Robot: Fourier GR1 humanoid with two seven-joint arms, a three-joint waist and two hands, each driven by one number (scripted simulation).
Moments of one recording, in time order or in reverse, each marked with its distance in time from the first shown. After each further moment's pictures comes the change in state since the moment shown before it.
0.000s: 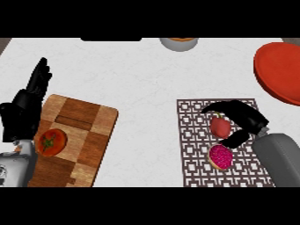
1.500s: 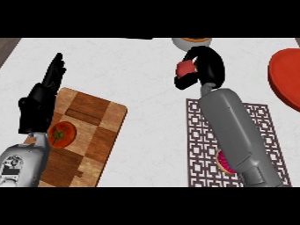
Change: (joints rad) left arm -0.064 -0.054 -0.016 0.053 -0.040 -0.028 -0.028; right arm -0.431 0.342 -0.220 0.162 0.072 -0.527 0.853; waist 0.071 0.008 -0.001
